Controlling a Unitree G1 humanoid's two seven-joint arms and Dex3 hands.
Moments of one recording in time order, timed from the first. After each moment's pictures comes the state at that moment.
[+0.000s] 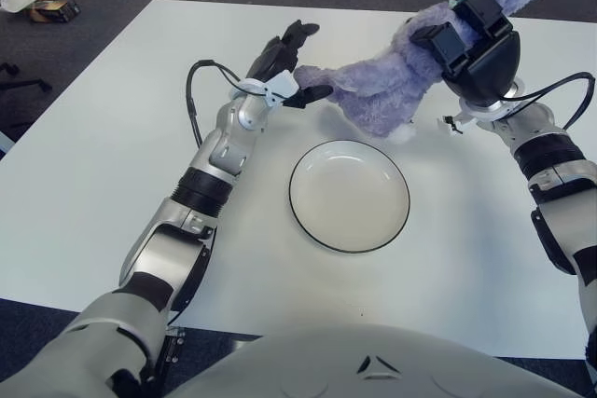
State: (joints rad) left arm -0.66 0.24 -0.36 0.34 0.53 0.00 0.18; right arm -0.88 -0.62 0.48 0.87 -1.36 -0.52 -1.60
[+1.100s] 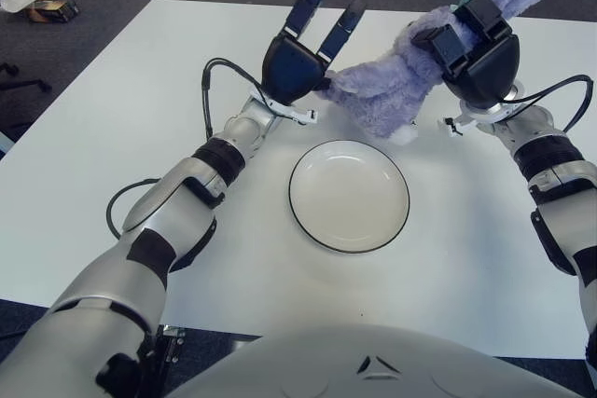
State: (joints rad) left arm -0.90 0.28 -0.71 0.76 1.17 -0.06 0.98; right arm -0.88 -0.62 0.50 0.89 -1.32 -0.49 -1.60
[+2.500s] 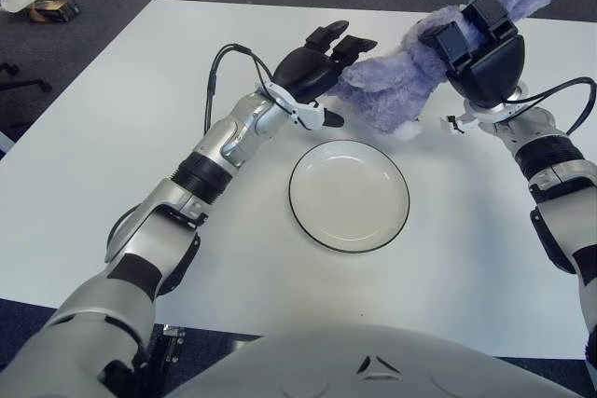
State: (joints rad) left arm -0.74 0.31 -0.49 0.33 0.64 -0.29 -0.01; right arm -0.89 -0.62 0.50 0.95 -1.31 -0.44 -1.60
